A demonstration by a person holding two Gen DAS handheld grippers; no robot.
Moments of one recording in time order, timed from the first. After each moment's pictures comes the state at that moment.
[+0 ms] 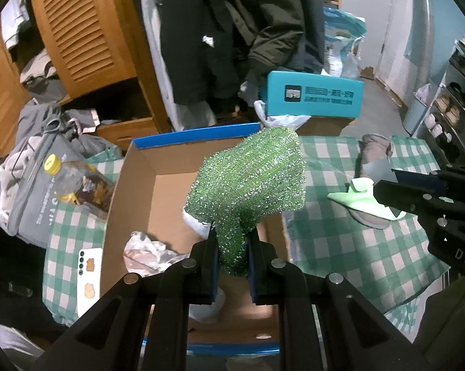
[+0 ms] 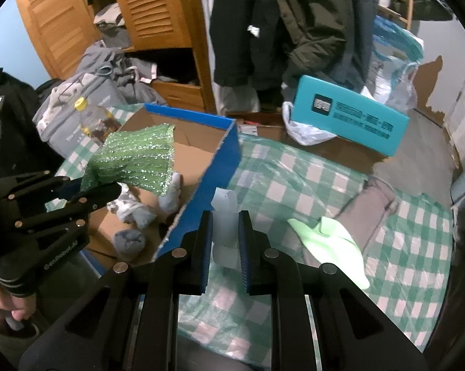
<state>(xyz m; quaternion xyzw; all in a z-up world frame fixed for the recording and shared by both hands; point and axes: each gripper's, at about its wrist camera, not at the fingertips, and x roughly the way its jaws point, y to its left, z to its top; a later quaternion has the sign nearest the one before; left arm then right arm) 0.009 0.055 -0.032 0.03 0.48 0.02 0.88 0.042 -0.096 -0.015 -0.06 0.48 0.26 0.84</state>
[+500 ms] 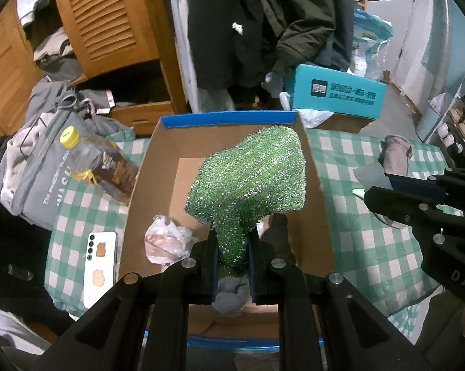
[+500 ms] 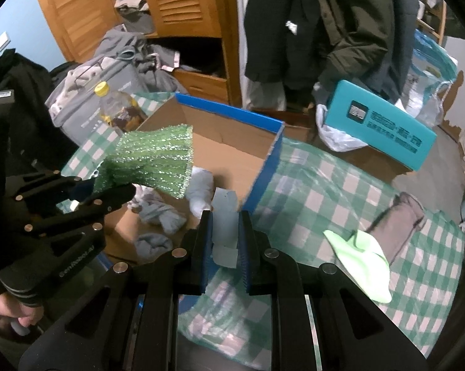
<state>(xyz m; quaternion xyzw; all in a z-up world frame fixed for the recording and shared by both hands) 0.004 0.096 -0.047 0.00 0.49 0.05 0.87 0.041 -0.037 -0.023 -0.09 0.48 0.30 0.82</state>
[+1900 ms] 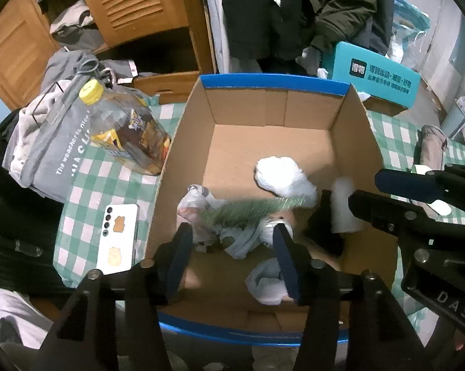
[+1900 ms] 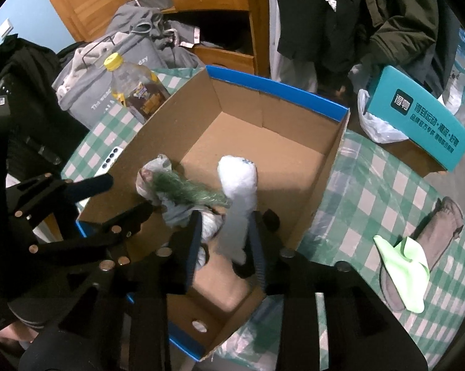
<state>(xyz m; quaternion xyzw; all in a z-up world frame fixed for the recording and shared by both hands) 0.004 0.137 -0.079 0.00 0.54 0.11 0.84 0.053 0.024 -0.061 -0.09 0.53 0.32 0.78</state>
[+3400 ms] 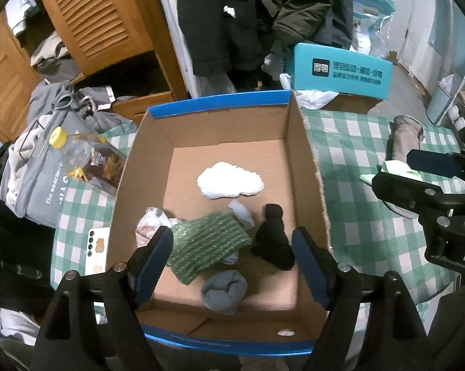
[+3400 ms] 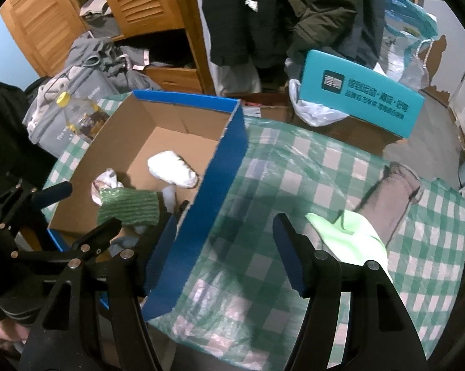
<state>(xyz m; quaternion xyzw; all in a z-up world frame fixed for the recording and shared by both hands) 0.018 0.064 -0.066 0.04 0.52 0.07 0.85 0.068 -0.075 -0.047 -0.05 0.52 0.24 0.82</state>
